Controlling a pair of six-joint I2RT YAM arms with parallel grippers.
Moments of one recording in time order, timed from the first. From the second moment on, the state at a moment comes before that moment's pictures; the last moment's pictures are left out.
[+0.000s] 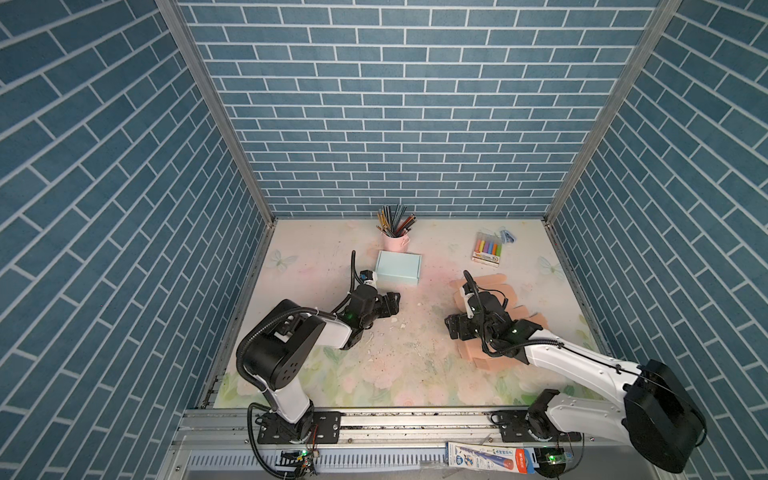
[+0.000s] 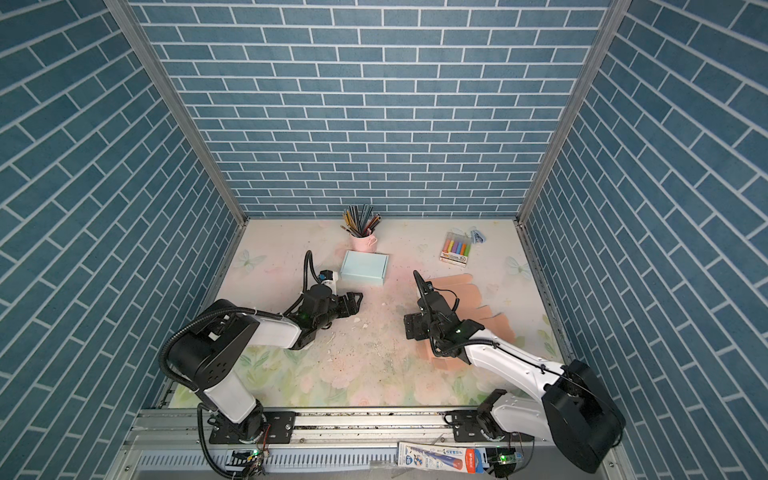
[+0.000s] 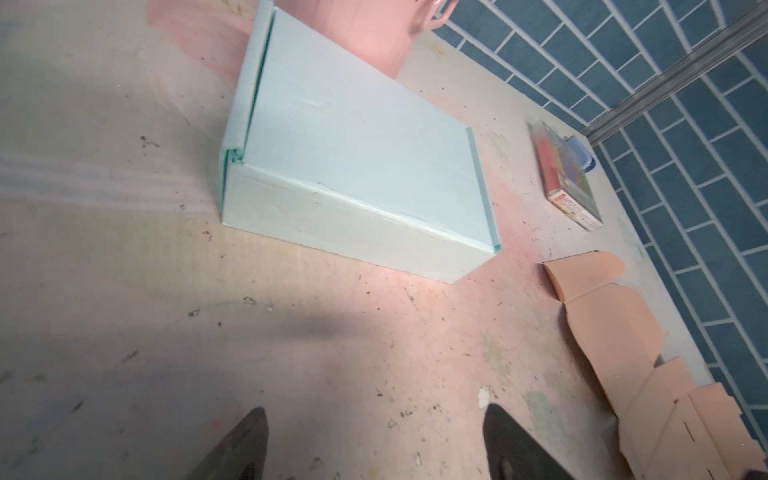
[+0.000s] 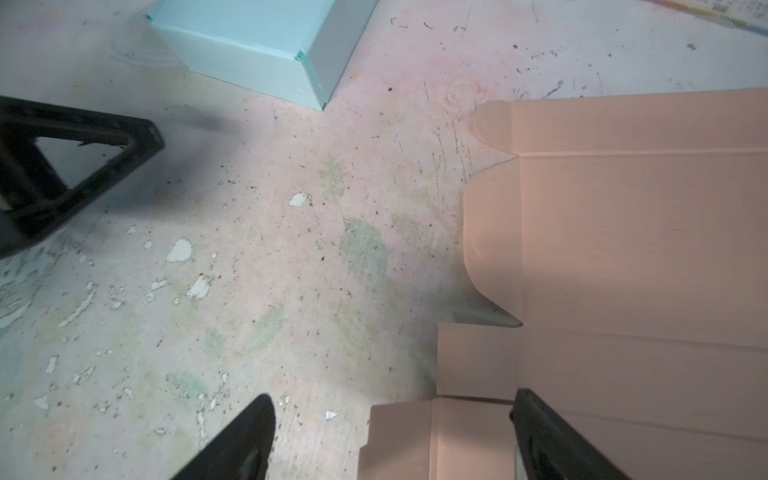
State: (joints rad) left arm -0.57 1.70 0.55 0.63 0.03 -0.64; right arm 0.72 1.22 0.59 -0.21 0.11 0.41
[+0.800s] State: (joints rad) left arm -0.62 2.04 0.82 0.76 0.06 -0.72; right arm 0.70 1.18 0.51 -0.22 0.03 0.41
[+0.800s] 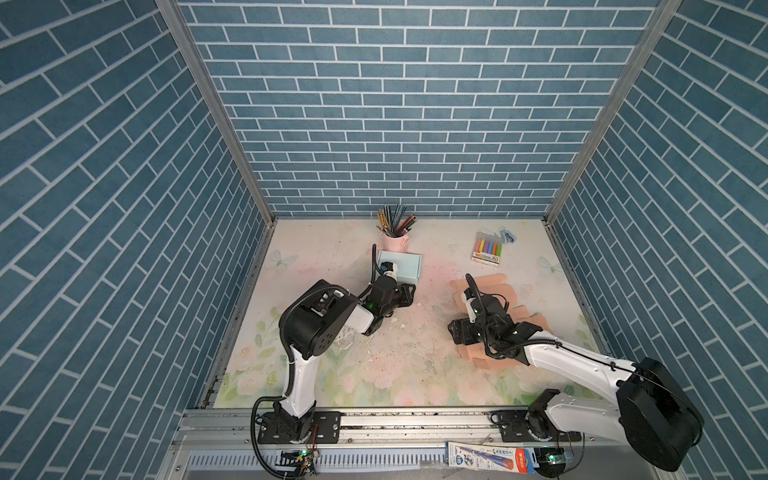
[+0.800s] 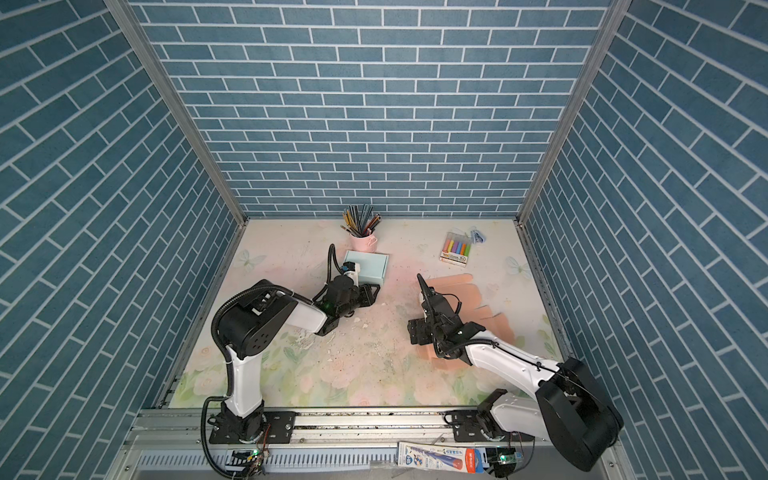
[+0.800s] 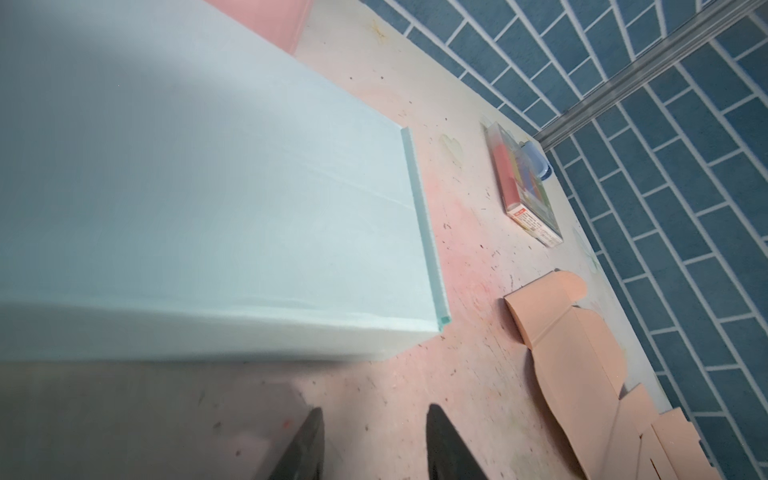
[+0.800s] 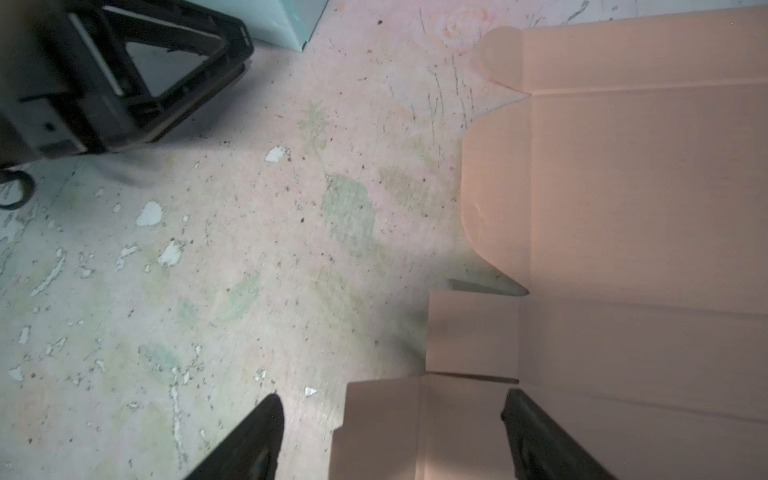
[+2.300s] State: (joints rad) left arm -0.63 1.36 0.38 0.68 -0.03 -0.72; right arm 0.90 1.31 0.57 -0.39 0.18 0.51
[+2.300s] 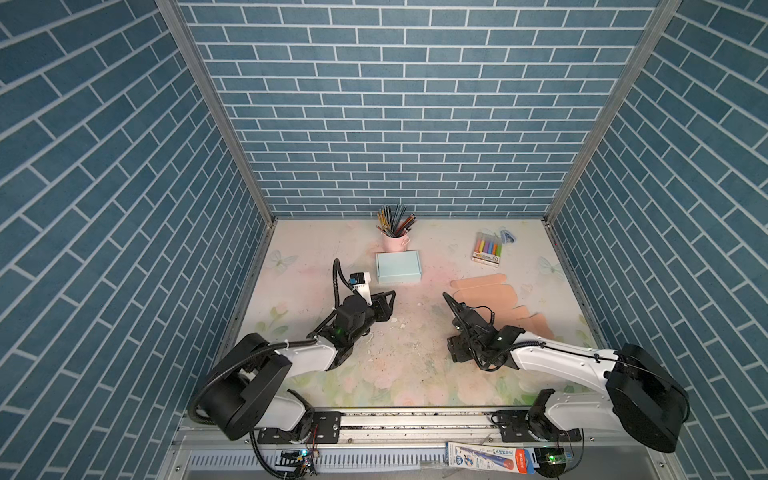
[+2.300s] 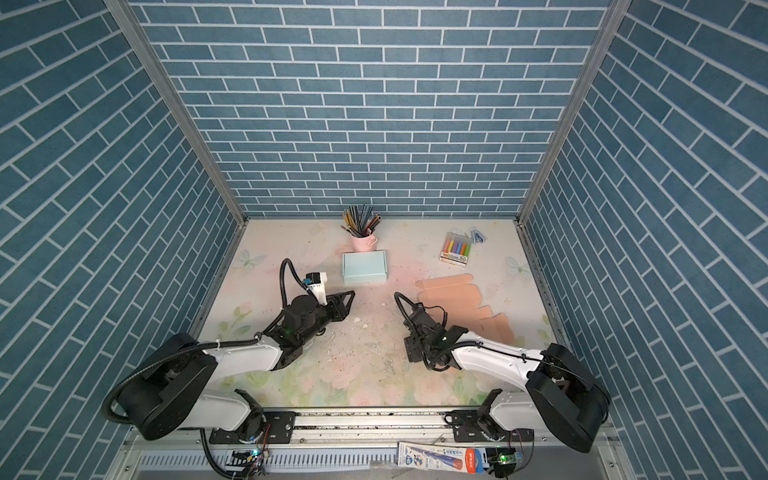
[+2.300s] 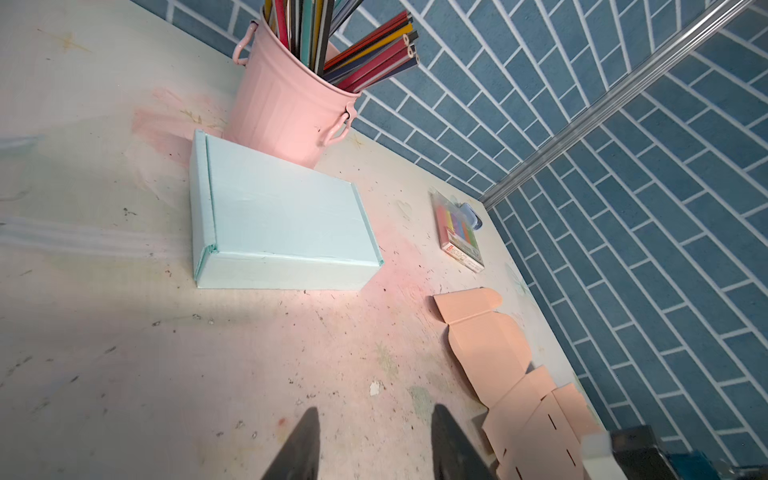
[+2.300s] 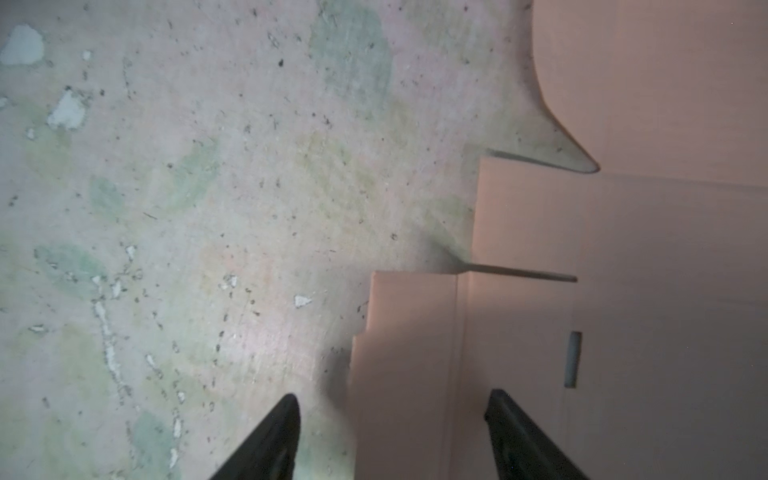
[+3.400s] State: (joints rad) left arm -0.48 0.93 0.19 0.47 0.05 -0.72; right arm 1.01 1.29 0.60 -0.47 0.30 0.53
